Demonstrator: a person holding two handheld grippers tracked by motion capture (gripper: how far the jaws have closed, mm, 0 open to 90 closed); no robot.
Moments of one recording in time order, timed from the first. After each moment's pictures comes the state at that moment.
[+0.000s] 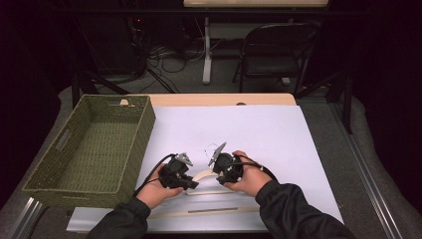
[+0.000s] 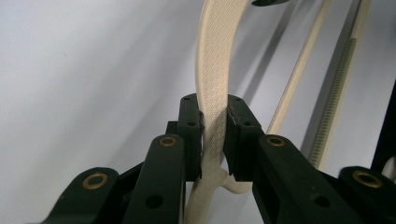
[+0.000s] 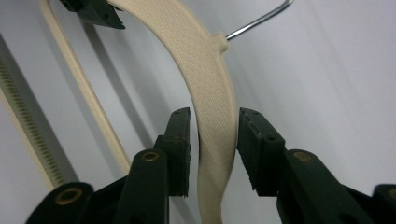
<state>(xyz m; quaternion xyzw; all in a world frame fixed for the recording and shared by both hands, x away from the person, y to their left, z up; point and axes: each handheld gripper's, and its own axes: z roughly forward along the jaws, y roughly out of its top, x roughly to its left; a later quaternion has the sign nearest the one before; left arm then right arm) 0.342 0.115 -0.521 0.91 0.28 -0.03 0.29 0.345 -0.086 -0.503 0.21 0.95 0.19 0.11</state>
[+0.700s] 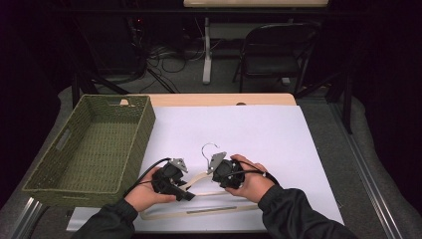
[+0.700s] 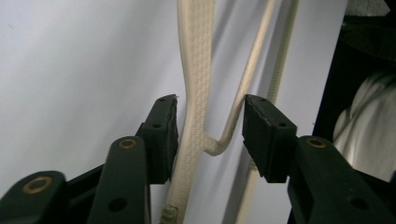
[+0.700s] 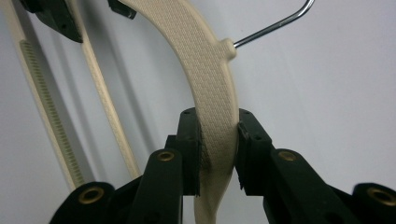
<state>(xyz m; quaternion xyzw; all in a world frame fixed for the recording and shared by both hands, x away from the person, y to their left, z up) 0.326 0.127 -0.511 0.93 0.23 -0.09 0.27 0.317 -0.085 -0.483 0.14 0.95 0.23 0.17</state>
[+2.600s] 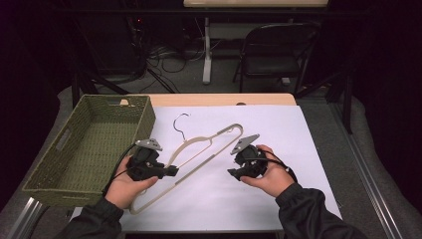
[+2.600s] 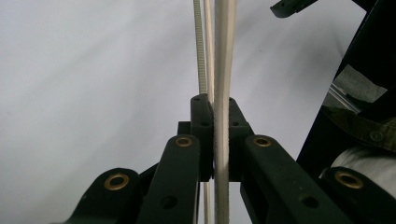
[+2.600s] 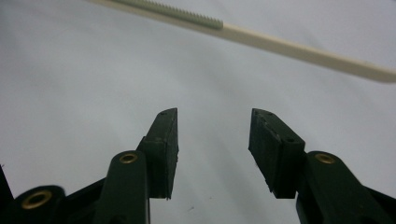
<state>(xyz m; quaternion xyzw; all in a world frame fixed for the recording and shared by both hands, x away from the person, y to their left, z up) 0.323 0.177 -0.438 0.87 0.33 -0.01 0.36 0.336 -0.143 -0.464 0.28 0.91 0.29 0.13</state>
